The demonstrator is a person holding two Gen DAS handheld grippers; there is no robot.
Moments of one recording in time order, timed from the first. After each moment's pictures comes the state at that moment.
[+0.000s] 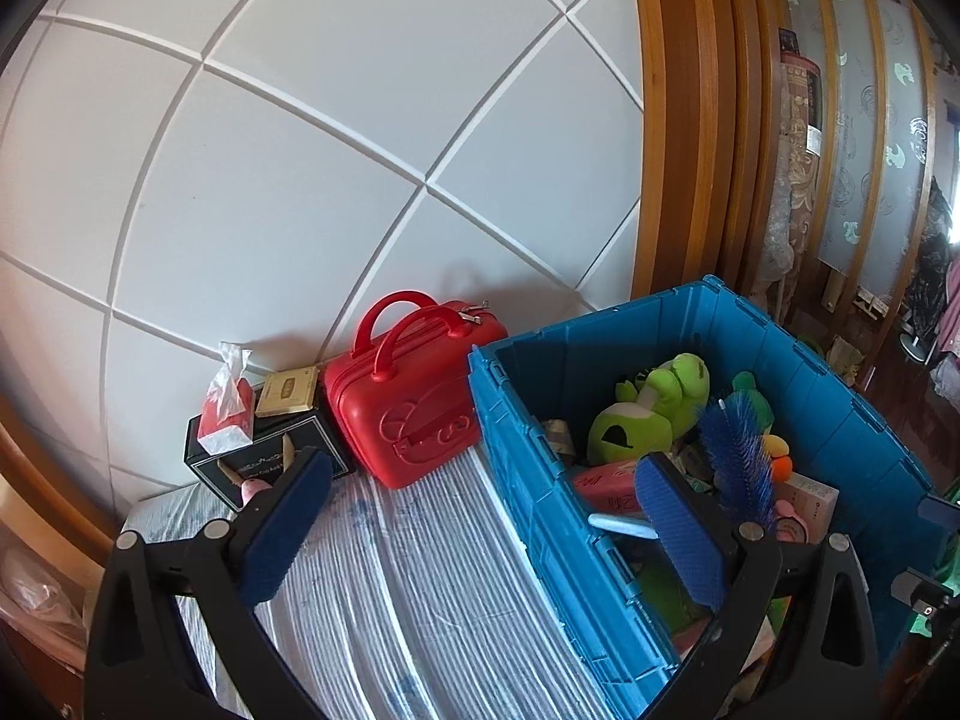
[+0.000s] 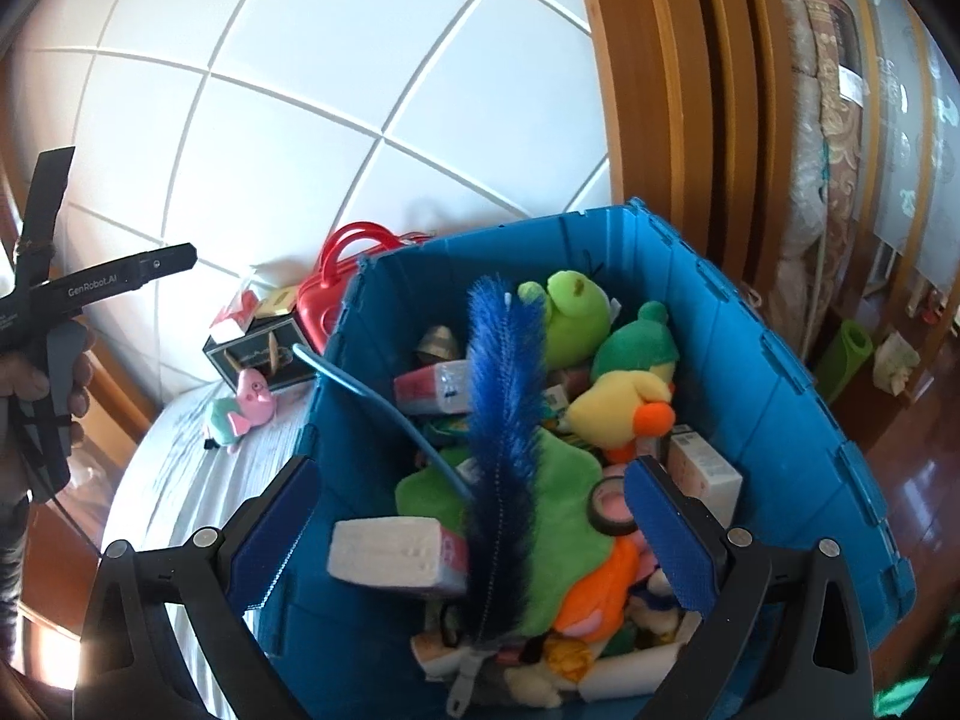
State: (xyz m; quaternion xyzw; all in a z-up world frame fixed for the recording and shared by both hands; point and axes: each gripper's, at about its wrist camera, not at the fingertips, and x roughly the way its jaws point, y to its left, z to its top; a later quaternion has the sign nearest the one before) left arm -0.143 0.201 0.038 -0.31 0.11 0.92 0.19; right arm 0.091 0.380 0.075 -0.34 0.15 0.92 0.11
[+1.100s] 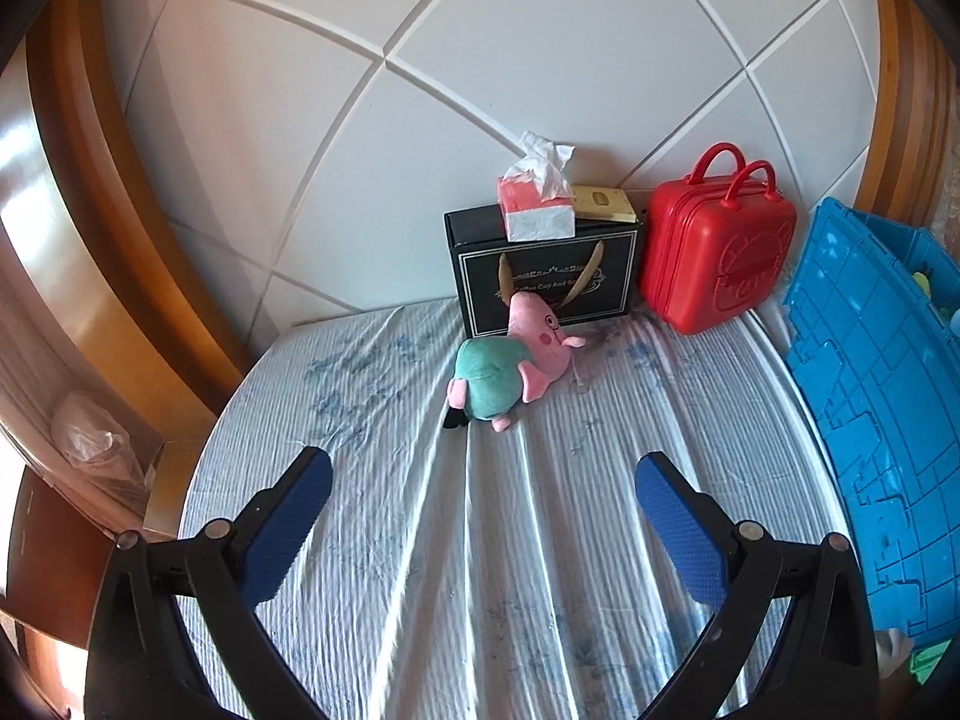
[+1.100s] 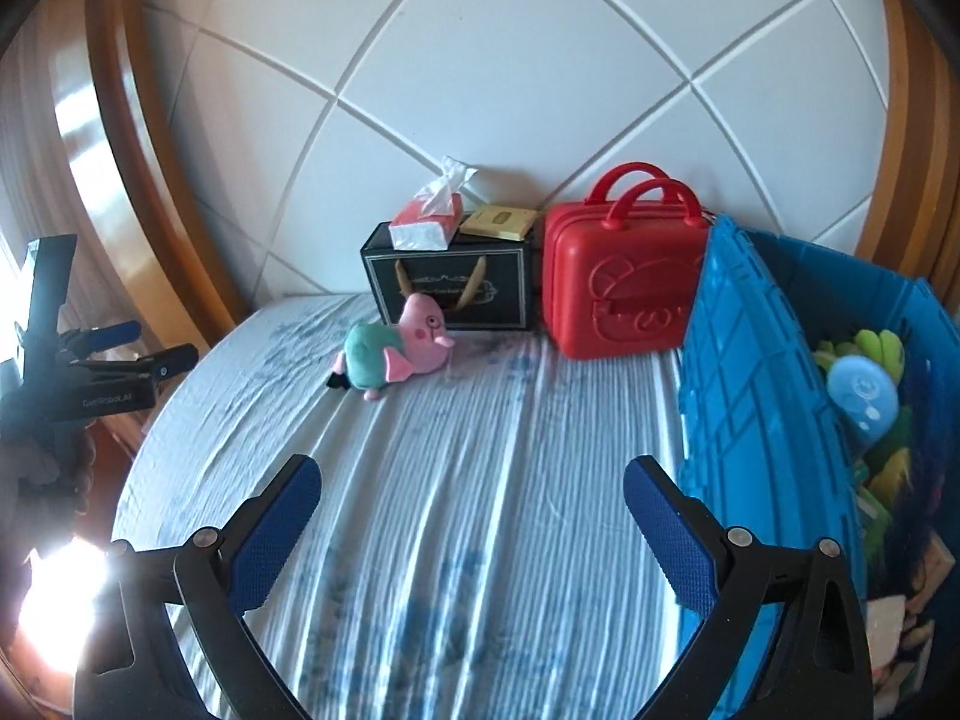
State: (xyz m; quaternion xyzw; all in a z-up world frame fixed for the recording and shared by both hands) left arm -0.174 -0.154 -0.108 -0.40 0.06 0.91 0.03; right arm -0.096 0.090 0.007 -0.39 0.04 0.92 -0.02
